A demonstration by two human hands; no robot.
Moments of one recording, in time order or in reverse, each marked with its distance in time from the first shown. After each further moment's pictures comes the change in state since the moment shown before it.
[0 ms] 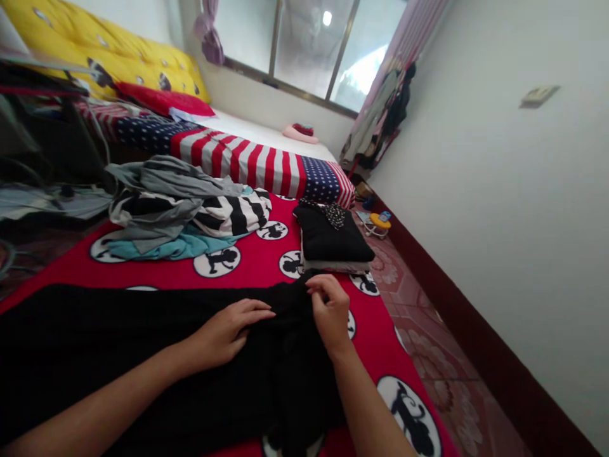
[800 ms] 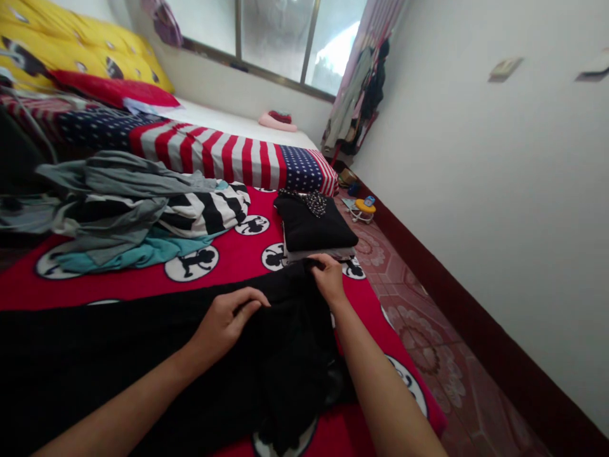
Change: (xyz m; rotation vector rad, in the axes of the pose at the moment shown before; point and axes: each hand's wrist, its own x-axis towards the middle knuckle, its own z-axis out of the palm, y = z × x) left_hand 0.037 0.037 0.007 -0.274 0.256 -0.084; right_hand 0.040 0.077 -0.014 0.008 -0.027 0.253
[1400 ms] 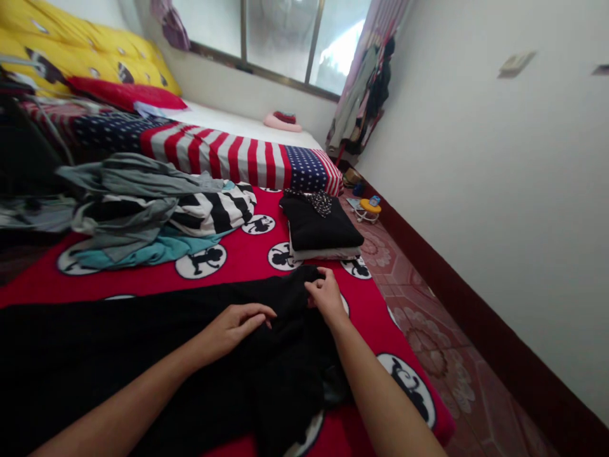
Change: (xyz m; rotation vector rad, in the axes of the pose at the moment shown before) left_hand -0.015 -0.021 -0.007 -0.165 -0.305 -0.217; right_hand -0.040 -0.005 0.014 0.111 -0.009 0.408
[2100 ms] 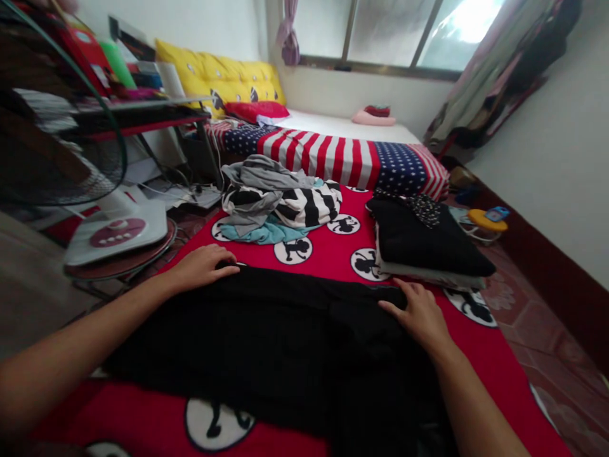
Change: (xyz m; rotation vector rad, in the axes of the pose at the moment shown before) left_hand -0.128 -0.039 -0.189 1.037 0.314 -0.346; right_hand 0.043 0.017 -0.002 -0.931 -0.157 -0.559
